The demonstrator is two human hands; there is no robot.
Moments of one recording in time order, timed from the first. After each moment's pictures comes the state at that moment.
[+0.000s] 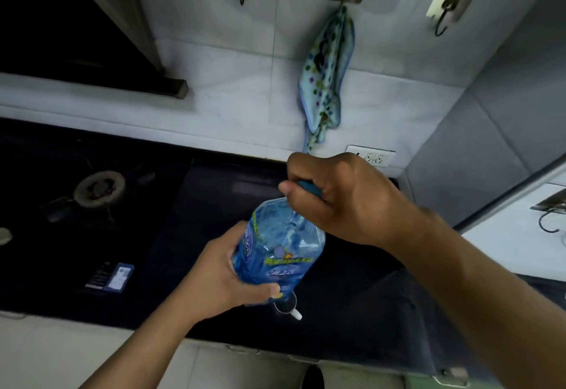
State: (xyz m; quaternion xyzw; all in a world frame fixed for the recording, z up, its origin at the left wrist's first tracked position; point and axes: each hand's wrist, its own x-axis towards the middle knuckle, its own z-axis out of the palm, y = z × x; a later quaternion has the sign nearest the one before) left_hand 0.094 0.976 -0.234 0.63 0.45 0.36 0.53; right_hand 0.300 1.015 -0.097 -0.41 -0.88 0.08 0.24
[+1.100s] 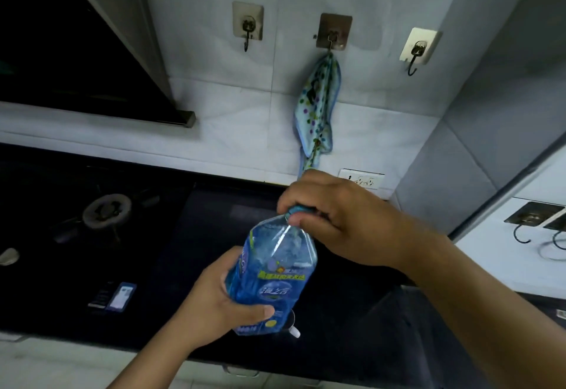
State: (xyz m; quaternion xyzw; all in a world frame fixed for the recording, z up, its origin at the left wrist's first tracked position) left_hand 0.087 0.942 -0.220 0.58 0.44 0.38 0.58; right_hand 0.308 0.985 -0.074 -0.37 -0.90 0.15 0.17
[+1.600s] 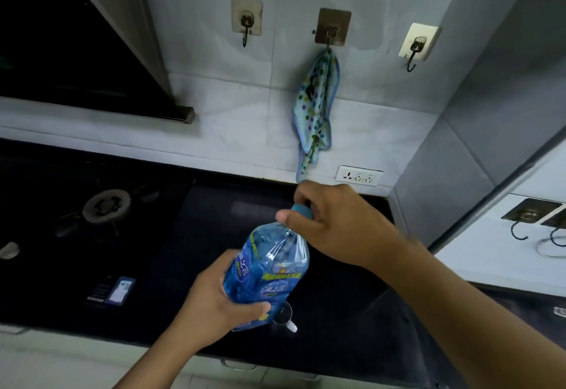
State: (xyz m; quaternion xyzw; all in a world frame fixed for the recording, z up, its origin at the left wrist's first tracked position) left_hand 0.091 0.934 -0.243 0.59 0.51 0.38 0.50; right_hand 0.310 0.982 -0.105 -0.53 -0.81 0.15 0.20
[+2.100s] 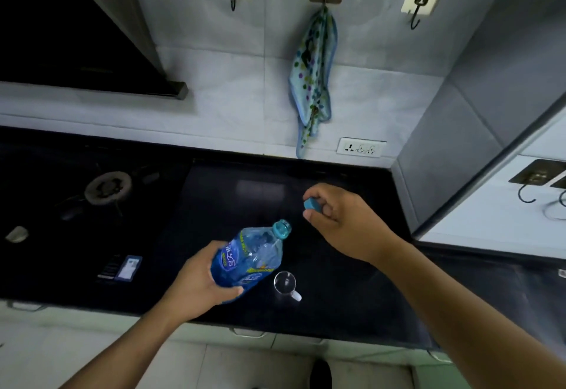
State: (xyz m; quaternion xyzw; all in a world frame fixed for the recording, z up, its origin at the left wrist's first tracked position) left_hand 0.057 0.943 -0.307 0.64 0.58 0.27 0.43; right_hand 0.340 0.972 -0.182 -0.56 -0.74 0.25 0.26
